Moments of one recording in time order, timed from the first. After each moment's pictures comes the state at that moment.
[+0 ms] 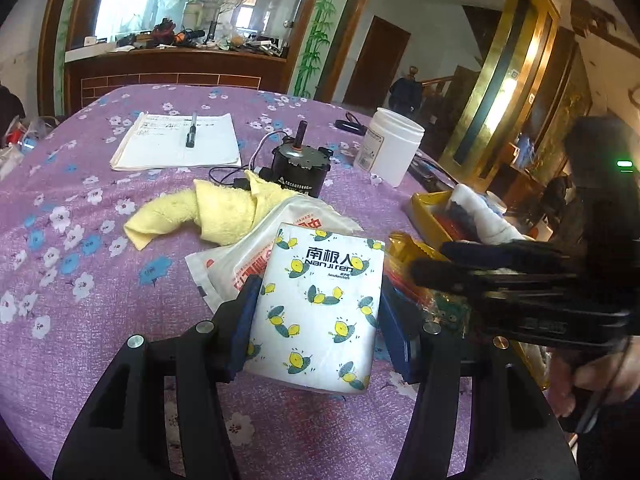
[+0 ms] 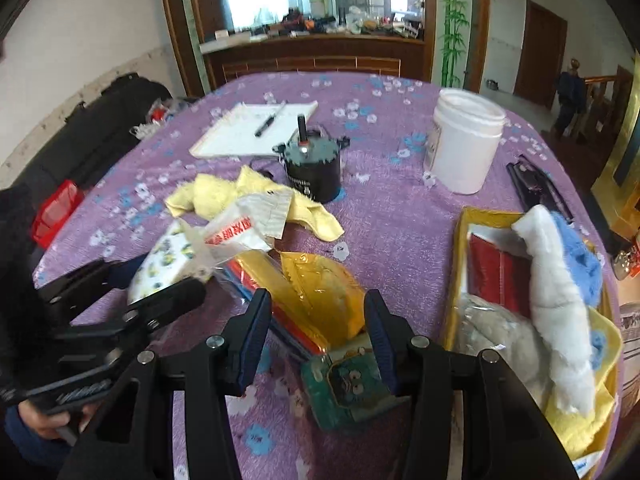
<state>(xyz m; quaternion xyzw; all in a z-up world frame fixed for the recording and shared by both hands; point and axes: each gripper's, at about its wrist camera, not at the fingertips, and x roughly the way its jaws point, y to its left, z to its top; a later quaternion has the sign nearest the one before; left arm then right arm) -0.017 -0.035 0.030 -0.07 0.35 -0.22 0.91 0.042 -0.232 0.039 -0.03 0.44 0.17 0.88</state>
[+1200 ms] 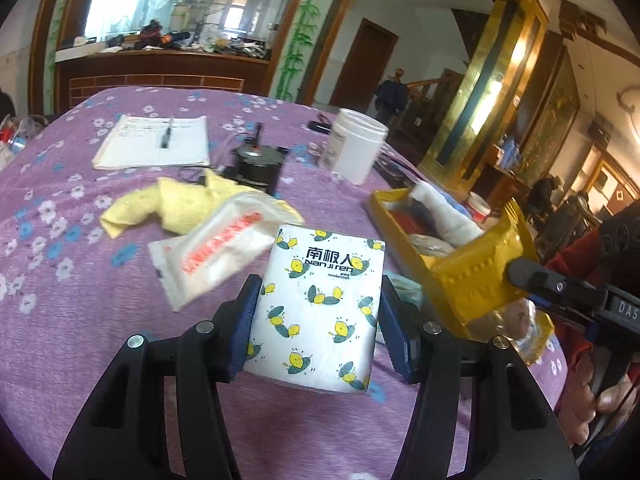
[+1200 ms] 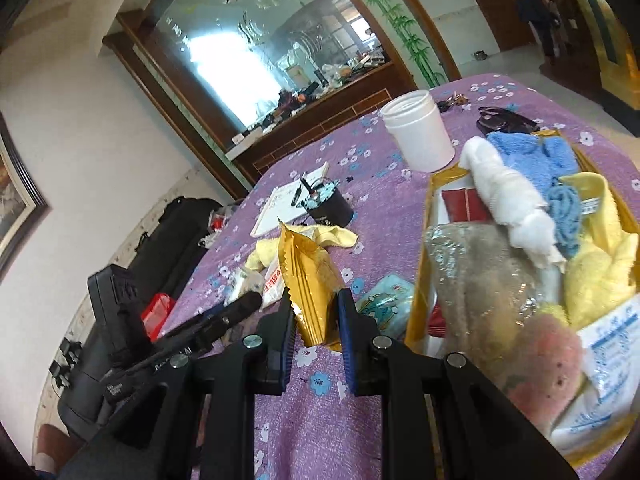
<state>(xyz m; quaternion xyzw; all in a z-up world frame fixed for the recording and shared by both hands) -0.047 -0.064 0.046 -0.08 0.35 -0.24 0.90 -0.050 -0.340 0.063 0.24 0.33 0.24 0.88</state>
